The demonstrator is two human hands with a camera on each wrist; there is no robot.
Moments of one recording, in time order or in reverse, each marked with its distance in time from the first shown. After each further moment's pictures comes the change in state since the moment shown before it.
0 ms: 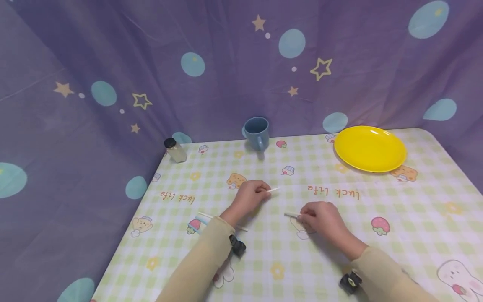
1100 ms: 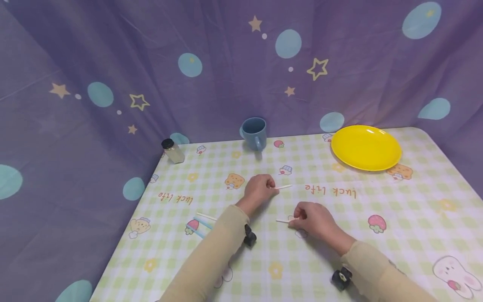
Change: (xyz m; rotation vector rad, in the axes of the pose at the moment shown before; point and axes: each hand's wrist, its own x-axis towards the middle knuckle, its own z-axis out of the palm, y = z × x) left_hand 0.028 0.020 0.023 0.331 0.016 -0.111; right_hand 0.006 -0.005 0.010 -0.038 -0.104 0.045
